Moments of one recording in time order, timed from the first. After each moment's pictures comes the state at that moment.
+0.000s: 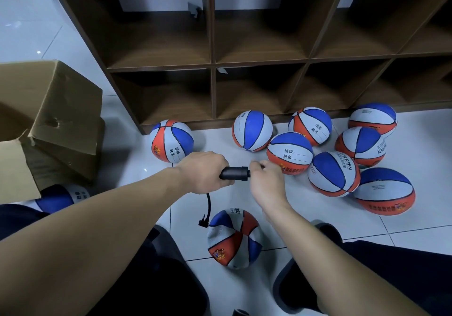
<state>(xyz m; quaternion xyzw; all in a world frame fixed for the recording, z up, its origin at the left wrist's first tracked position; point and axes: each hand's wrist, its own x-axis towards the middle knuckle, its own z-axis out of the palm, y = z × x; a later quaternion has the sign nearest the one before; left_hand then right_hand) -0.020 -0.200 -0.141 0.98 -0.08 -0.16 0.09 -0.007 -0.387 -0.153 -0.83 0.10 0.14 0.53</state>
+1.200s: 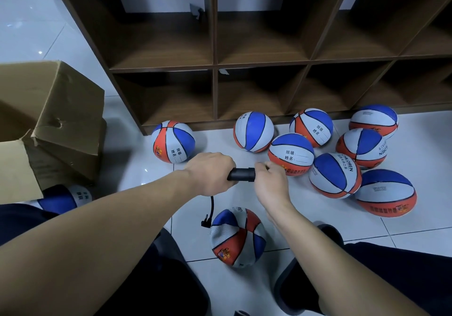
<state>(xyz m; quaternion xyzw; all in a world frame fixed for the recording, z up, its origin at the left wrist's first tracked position) -0.019 -0.212 -0.141 0.99 -0.08 -0.14 0.07 -0.007 -0.389 -0.153 -0.83 0.11 0.13 0.54</state>
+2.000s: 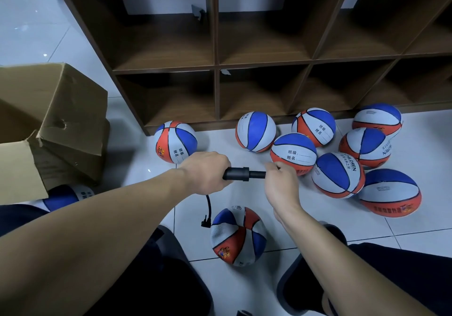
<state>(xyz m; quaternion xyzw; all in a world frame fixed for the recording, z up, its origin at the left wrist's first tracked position) -0.024 -0.202 -0.132 0.98 -0.06 -0.16 0.07 -0.004 -0.402 -0.150 -0.82 0.14 0.11 0.54</state>
